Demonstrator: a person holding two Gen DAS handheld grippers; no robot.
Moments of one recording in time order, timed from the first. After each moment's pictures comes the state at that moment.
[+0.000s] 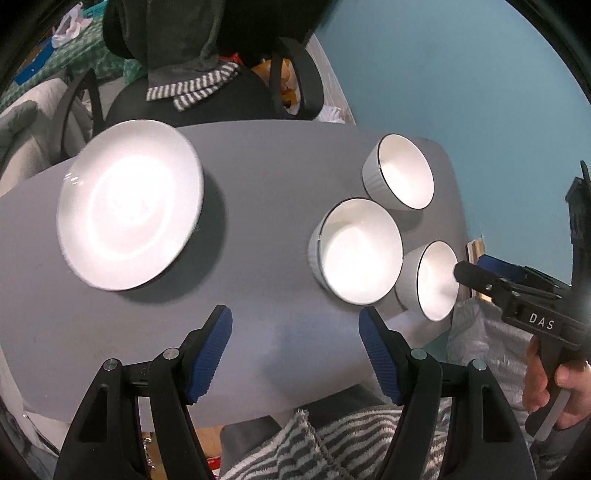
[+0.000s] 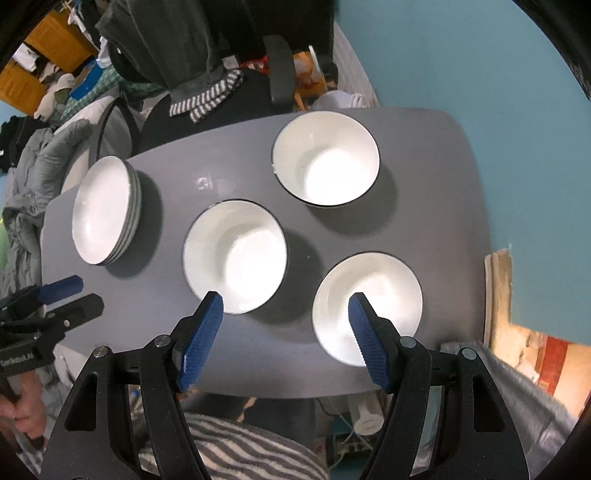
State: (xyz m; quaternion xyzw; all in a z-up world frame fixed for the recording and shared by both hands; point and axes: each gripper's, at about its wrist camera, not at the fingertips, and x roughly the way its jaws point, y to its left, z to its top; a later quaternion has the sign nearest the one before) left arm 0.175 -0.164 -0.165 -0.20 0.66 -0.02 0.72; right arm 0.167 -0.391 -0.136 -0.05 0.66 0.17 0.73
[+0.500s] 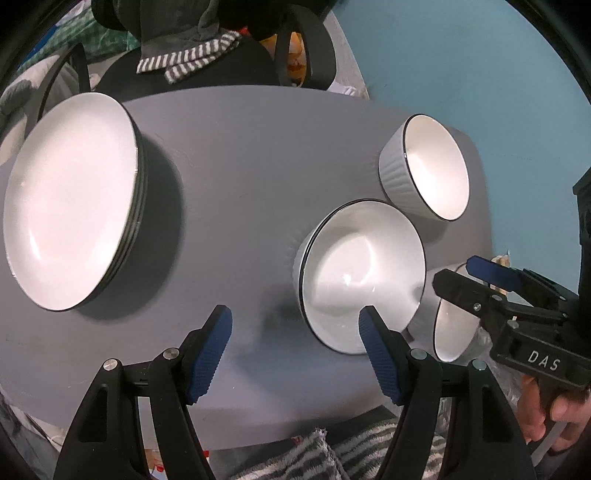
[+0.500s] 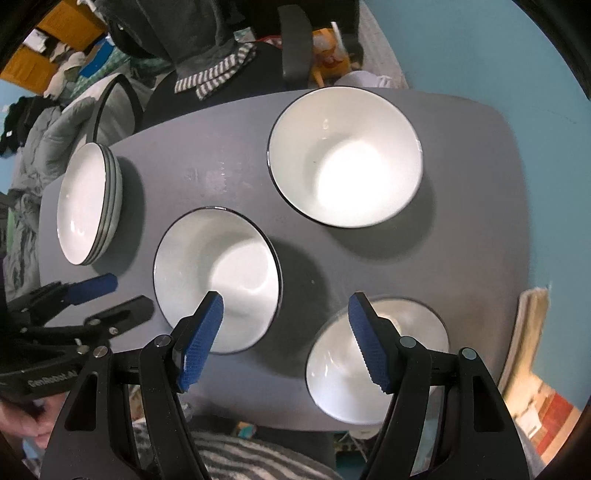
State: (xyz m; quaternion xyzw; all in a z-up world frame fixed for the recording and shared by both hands) left arm 0.215 -0.194 -0.229 -0.21 0.69 0.01 0.69; right arm 0.201 -0.381 -0.187 -0.06 0.69 0.22 0.69
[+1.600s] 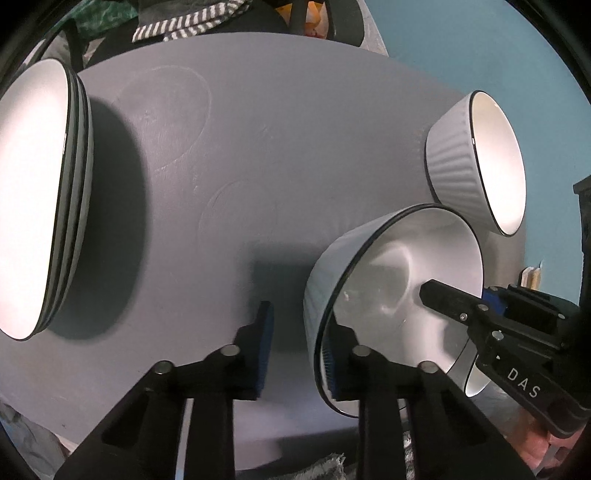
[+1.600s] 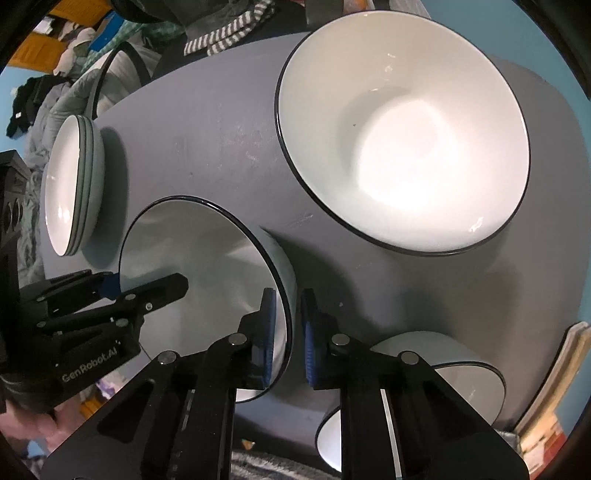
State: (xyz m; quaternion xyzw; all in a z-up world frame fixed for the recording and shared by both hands) left arm 0.233 -0.199 -0.281 -0.22 0.73 0.03 0.65; right arm 0.214 -0.379 -0.238 -0.05 0.73 0.26 0.63
